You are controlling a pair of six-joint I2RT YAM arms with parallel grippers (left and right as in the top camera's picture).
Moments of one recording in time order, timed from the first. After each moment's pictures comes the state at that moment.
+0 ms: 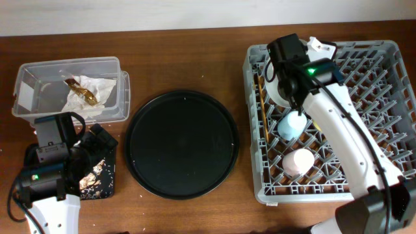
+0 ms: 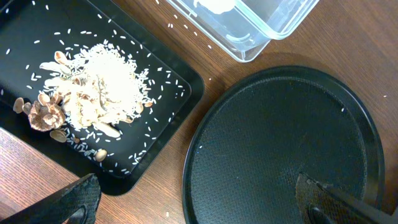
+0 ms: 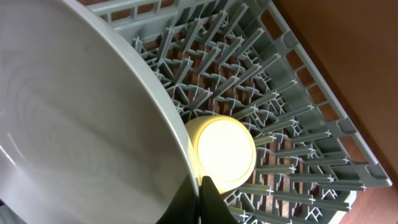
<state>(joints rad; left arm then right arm) 0.20 1.05 1.10 -1.11 -0.03 -0.55 0.28 1.68 1.62 -1.17 0.76 0.63</state>
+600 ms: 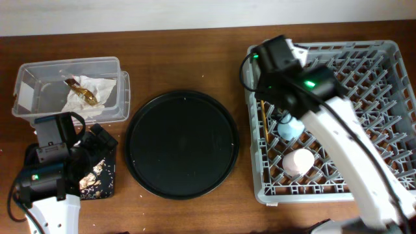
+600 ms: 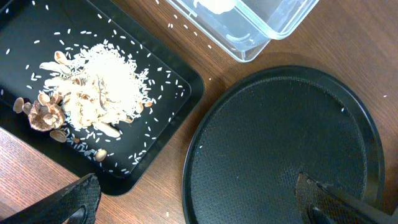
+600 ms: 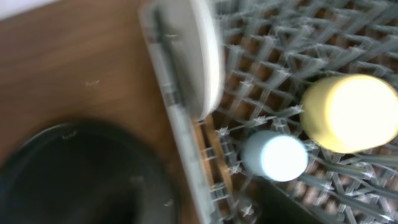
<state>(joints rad) 0.20 1.05 1.10 -1.11 -0.03 -0.55 0.43 1.55 1.72 -1.21 0.31 0.66</state>
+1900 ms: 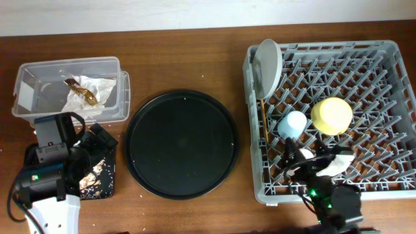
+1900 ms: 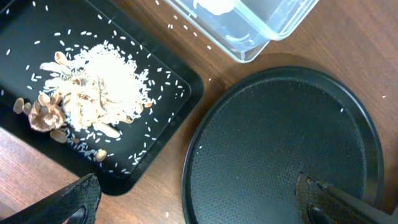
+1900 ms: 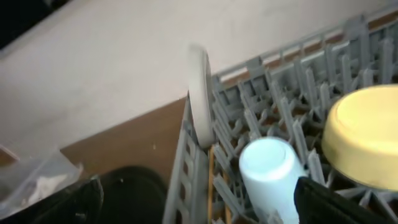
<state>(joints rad) 0.20 1.05 1.10 -1.11 -0.04 -0.55 0.17 0.10 0.17 -0.18 0.05 0.47</state>
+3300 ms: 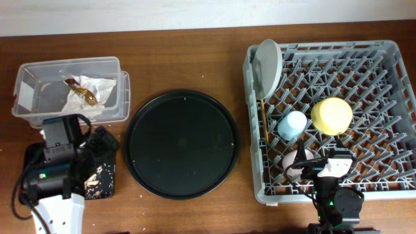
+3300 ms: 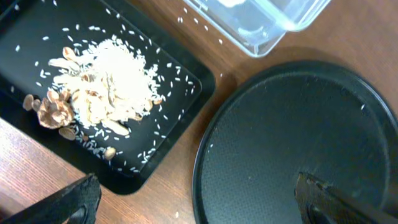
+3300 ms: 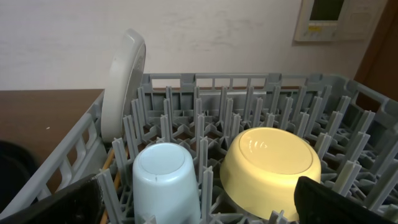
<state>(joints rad) 0.17 1.05 1.04 -1.06 -0.07 -0.53 -0.08 0.01 0.01 -0.08 0.00 0.00</state>
